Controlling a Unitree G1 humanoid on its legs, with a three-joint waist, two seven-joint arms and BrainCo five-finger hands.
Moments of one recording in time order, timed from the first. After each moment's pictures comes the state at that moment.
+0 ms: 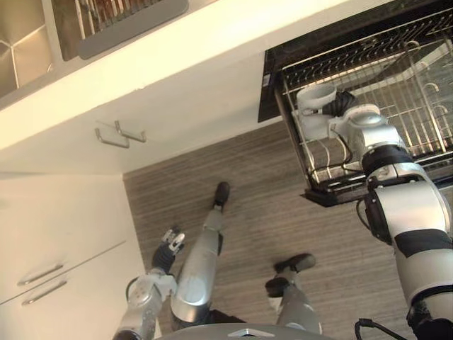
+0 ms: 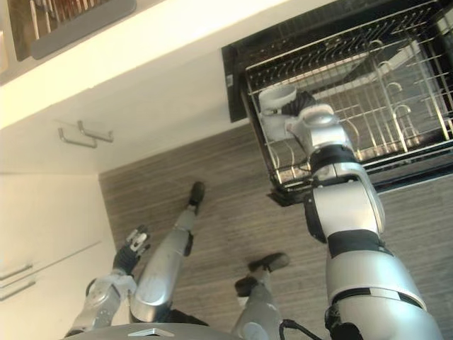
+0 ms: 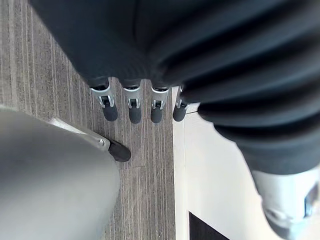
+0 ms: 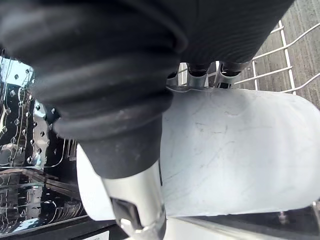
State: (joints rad) left arm 0.10 0.12 -0.25 0.65 -0.54 -0.29 -0.15; right arm -1.20 -0.61 0.24 1.17 0.21 0.18 0.08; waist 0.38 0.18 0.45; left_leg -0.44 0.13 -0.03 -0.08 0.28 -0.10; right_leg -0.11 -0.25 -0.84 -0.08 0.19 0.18
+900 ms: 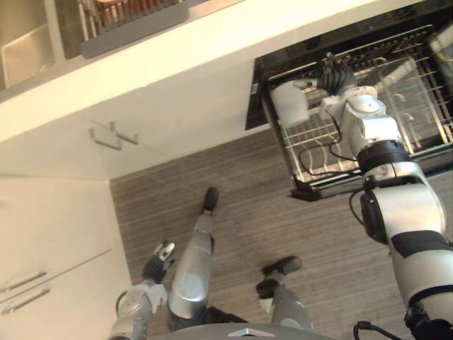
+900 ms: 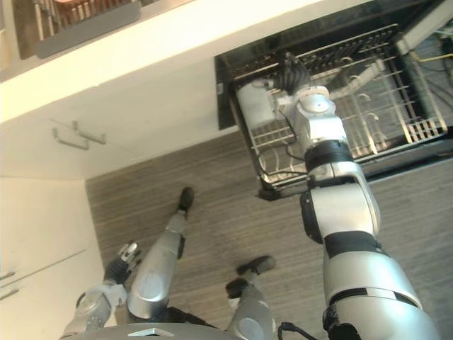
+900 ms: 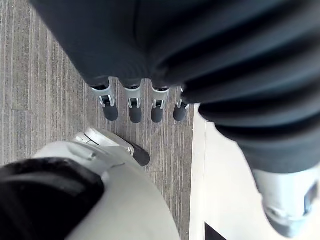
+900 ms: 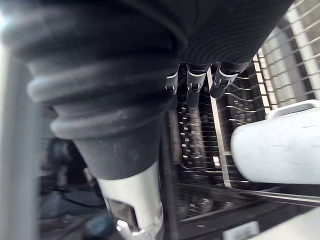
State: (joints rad) left arm 0.12 0.14 -0.14 0.76 -0.56 -0.22 -0.15; right arm -1.10 -0.55 0.10 0.82 0.39 0.06 0.06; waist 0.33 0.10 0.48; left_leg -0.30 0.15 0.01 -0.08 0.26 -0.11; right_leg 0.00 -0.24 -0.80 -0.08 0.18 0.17
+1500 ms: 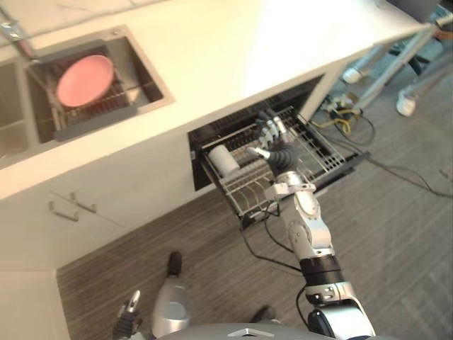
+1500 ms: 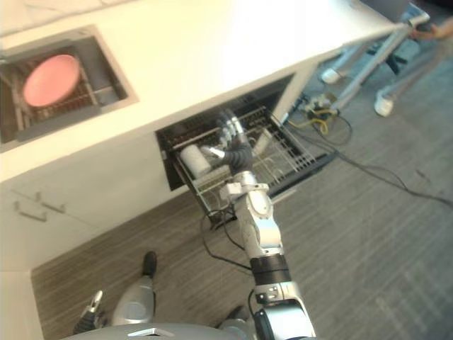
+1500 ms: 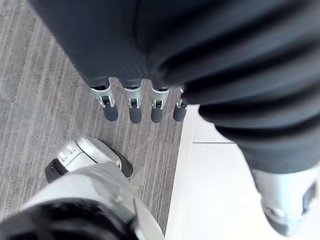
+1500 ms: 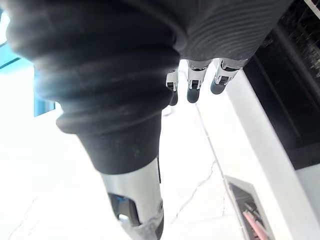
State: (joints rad) left arm 0.35 0.03 0.16 0.89 -0.54 -0.24 -0.06; right arm -0.32 -0.10 0.02 0.05 0.45 -0.14 0.13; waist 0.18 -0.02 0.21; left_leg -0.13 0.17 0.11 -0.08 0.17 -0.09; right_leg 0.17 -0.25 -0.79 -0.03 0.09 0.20
